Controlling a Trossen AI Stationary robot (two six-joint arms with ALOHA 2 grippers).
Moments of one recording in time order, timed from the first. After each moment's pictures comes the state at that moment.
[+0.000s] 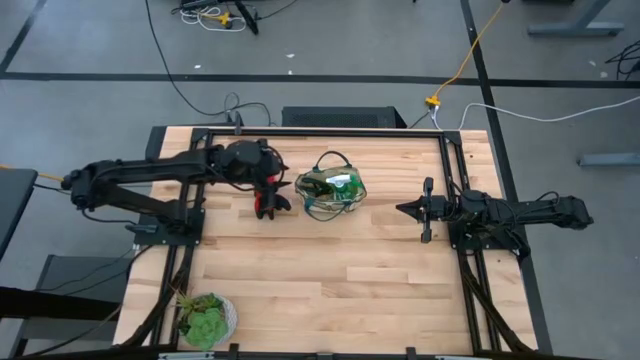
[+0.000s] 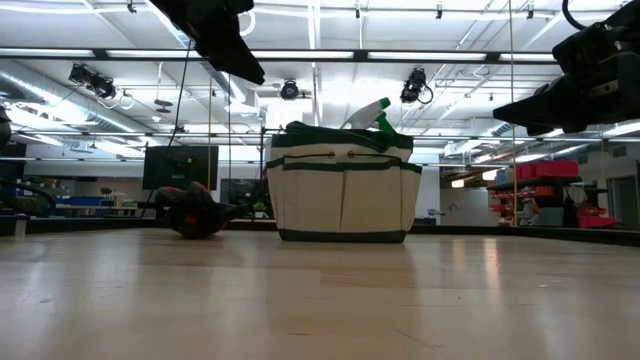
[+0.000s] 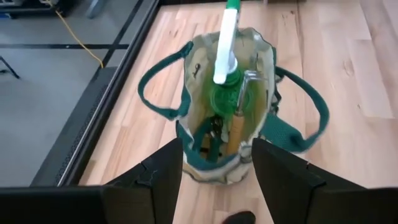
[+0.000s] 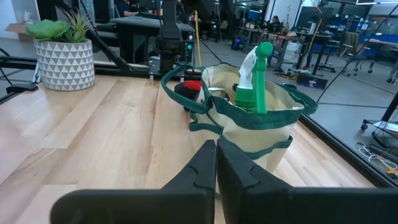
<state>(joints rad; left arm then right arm) 0.19 1.16 1.00 -0.44 -0.12 0.13 0.03 0.17 0.02 0.07 0.14 -0.11</state>
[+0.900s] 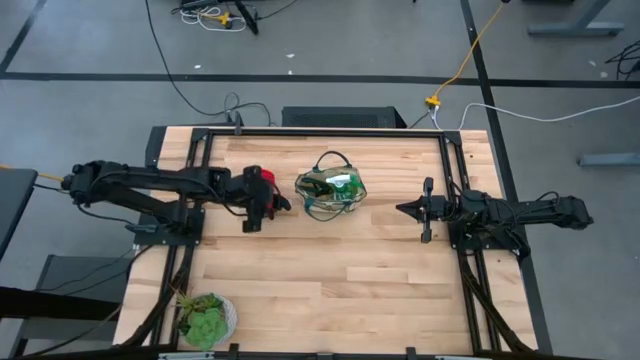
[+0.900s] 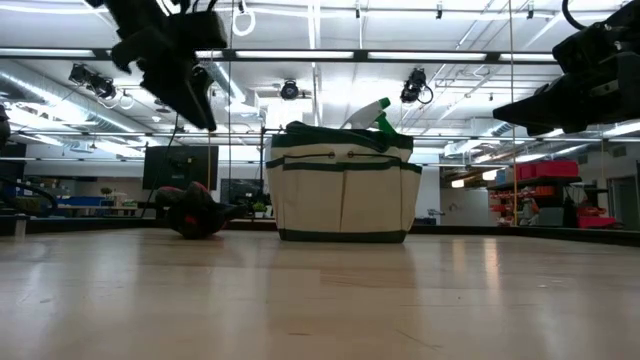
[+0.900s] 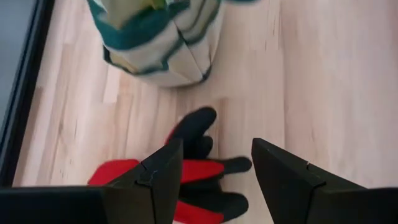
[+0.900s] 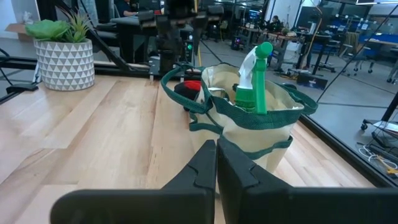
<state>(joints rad) 0.03 1.14 0.87 -0.66 -0.19 0.09 0.03 0.17 0.02 0.07 0.14 -0.11</state>
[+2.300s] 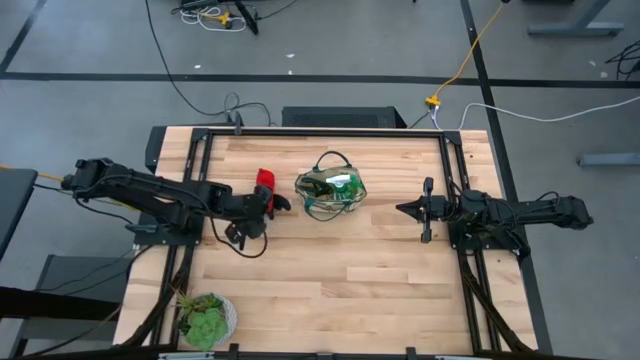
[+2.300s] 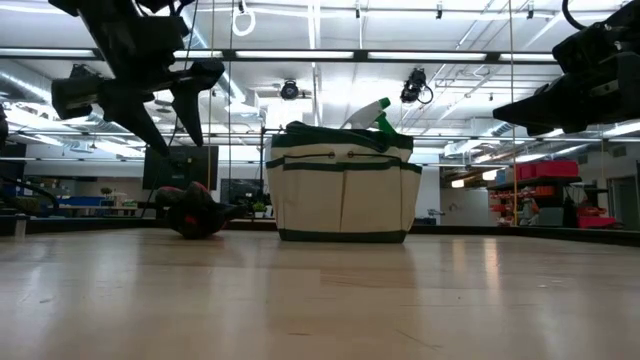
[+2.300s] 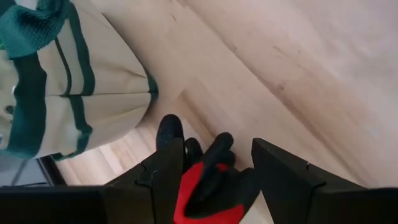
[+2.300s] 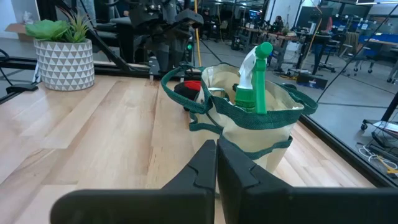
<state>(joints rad) -0.11 1.15 0.75 -0.60 -0.23 0.77 0.03 0.17 0.02 0.07 0.14 -0.11</state>
